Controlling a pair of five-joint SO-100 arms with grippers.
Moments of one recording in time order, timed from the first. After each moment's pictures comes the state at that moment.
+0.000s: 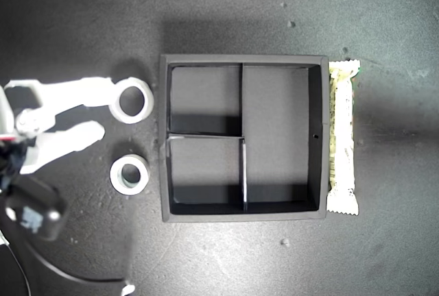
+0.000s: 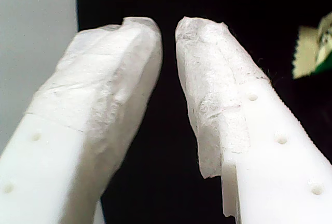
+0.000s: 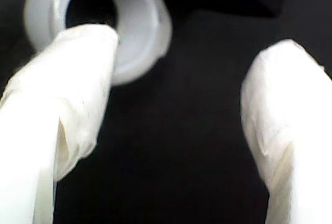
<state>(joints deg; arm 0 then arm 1) -2.5 139.7 131.0 56.5 -58.1 4.6 155.7 132.9 47.7 44.1</state>
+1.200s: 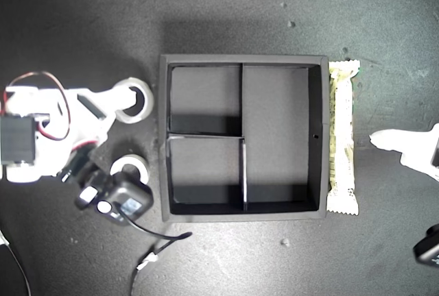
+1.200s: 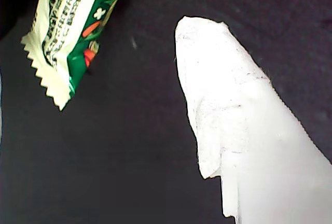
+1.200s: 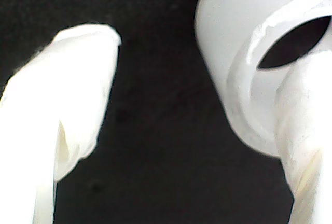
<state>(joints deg) 1.7 102.7 120.8 56.2 -56.6 -8.8 114.5 109.2 68.7 39.9</state>
